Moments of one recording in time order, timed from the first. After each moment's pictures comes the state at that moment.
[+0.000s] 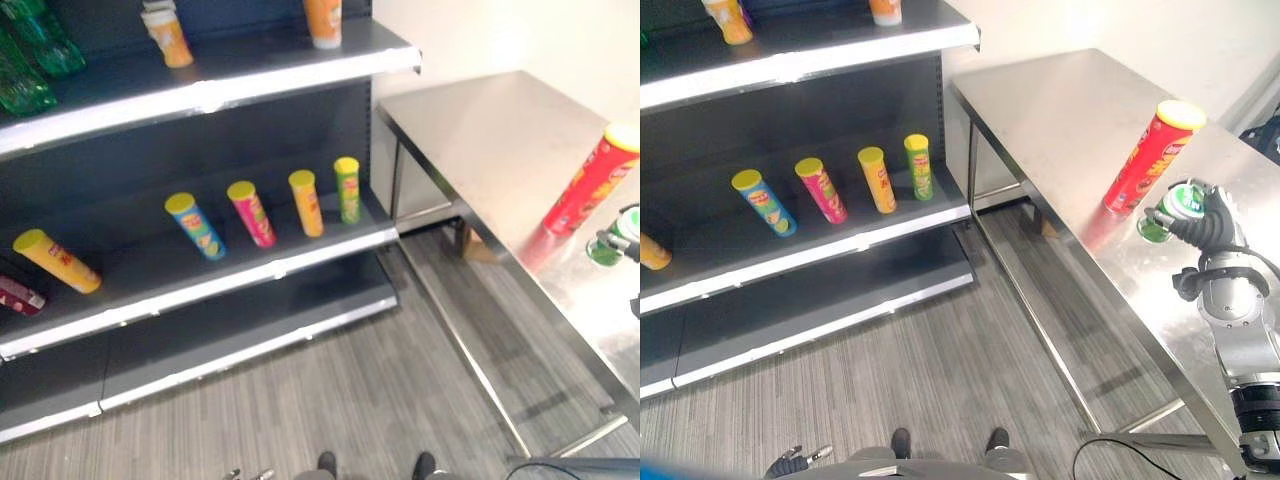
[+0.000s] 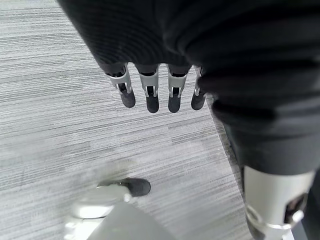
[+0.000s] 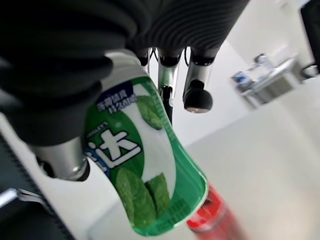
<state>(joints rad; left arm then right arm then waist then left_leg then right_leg) 0.14 0.25 -0.03 1.05 -0.19 -0.04 0.05 -0.11 -0.94 -0.20 0.19 0.00 -0.10 -0.23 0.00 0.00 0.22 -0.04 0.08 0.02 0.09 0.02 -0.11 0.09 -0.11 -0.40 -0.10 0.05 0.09</state>
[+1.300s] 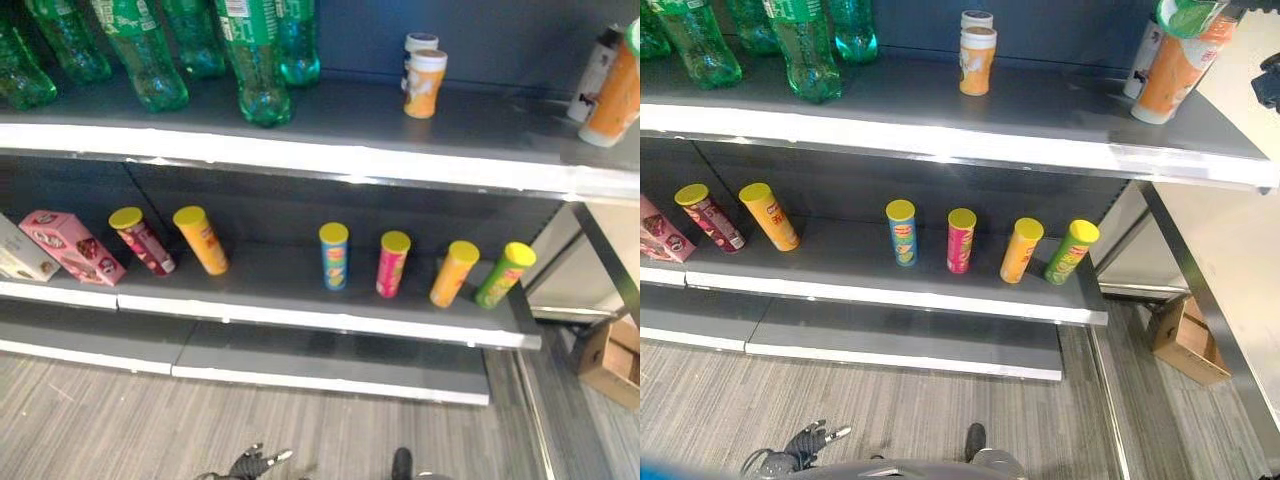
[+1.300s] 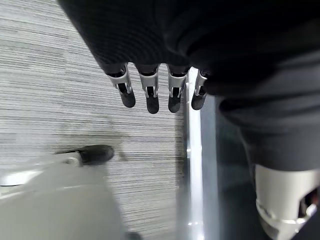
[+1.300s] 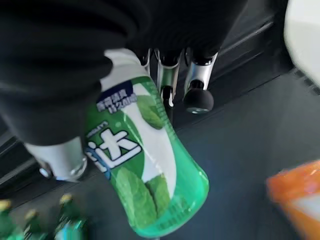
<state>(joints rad) 0.07 0.28 -0.16 1.05 -0.15 -0.04 0.00 -1.21 -1.41 0.65 0.35 0.42 -0.19 0.03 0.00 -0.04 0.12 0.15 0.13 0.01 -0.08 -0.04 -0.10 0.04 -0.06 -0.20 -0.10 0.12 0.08</state>
